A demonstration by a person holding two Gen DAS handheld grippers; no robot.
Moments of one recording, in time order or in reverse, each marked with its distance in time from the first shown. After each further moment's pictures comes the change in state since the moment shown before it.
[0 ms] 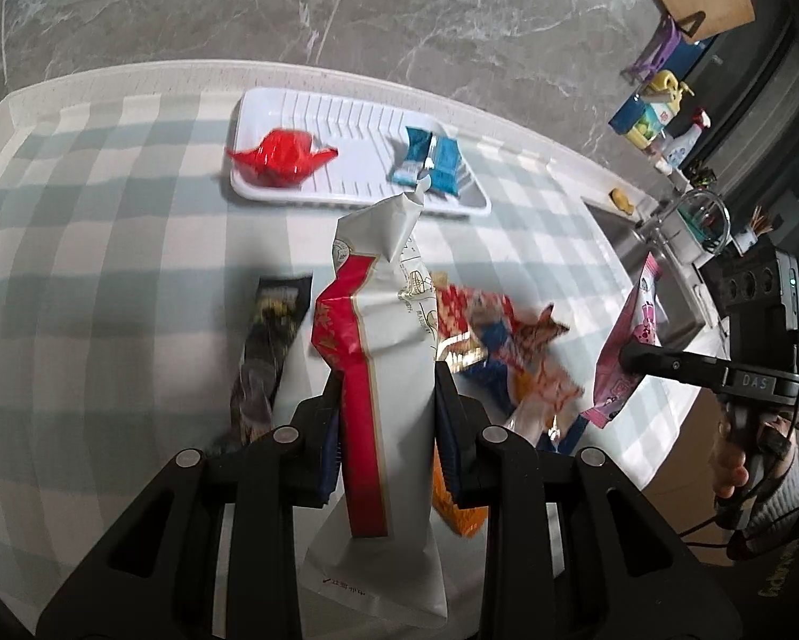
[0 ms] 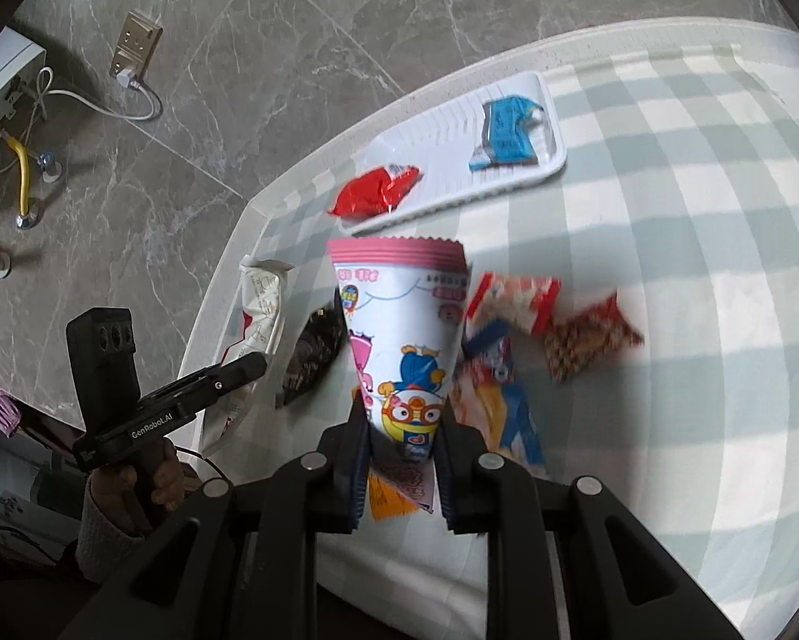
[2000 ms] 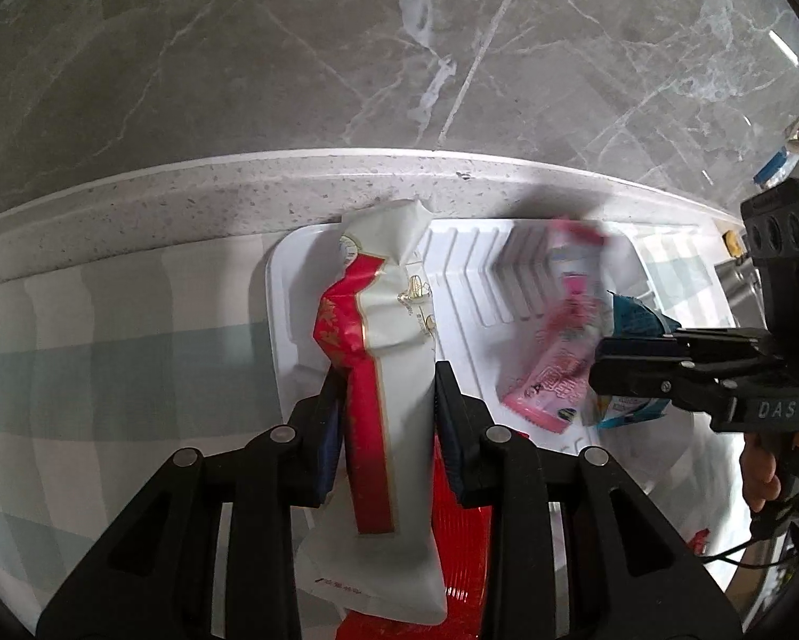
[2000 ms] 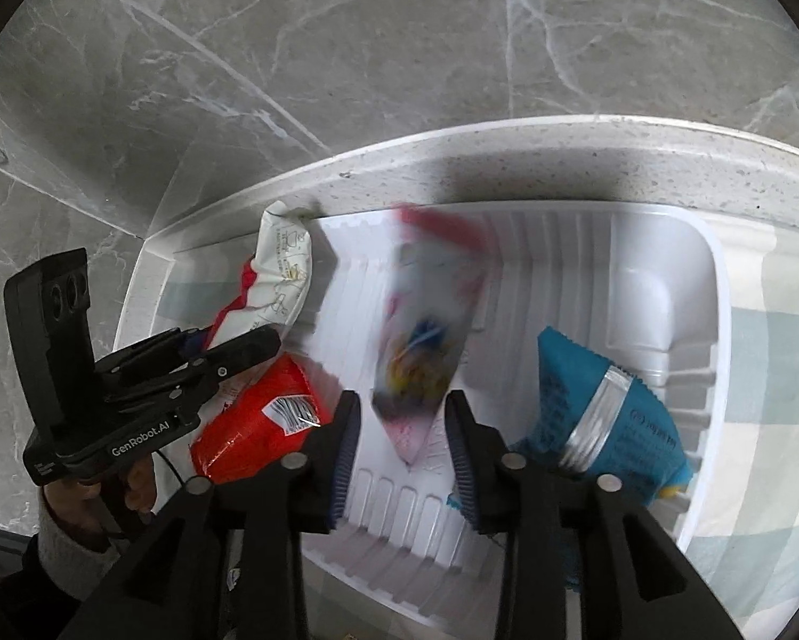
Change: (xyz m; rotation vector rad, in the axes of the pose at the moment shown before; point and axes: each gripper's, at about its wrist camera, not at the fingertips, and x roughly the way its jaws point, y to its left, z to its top) left arm 0.215 0.120 0.265 0.011 0.102 0.159; right arm 0.198 -0.036 0.248 -0.068 0.205 -0.110
